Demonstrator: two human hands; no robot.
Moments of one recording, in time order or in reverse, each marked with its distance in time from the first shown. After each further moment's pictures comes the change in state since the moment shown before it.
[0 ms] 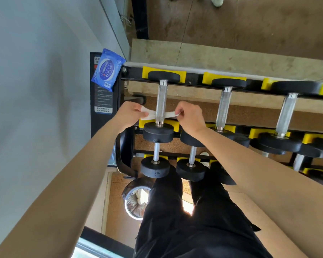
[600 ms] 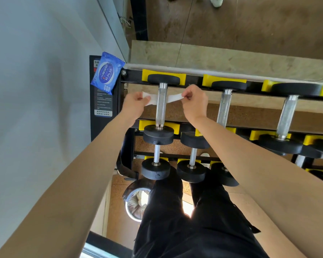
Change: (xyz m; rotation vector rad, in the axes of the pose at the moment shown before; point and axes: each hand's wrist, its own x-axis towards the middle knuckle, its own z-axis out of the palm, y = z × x) left_hand 0.028 0.028 0.012 -0.325 0.178 0.001; right_hand 0.041 -0.009 -0.014 0.278 0.284 0.241
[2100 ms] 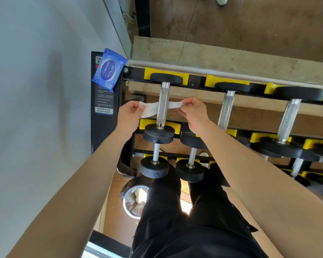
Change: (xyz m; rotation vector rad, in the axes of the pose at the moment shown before) left_hand -0.027 -0.041 -0.005 -0.116 0.108 0.072; right_hand -0.012 0.008 0.009 0.614 -0.204 0.527
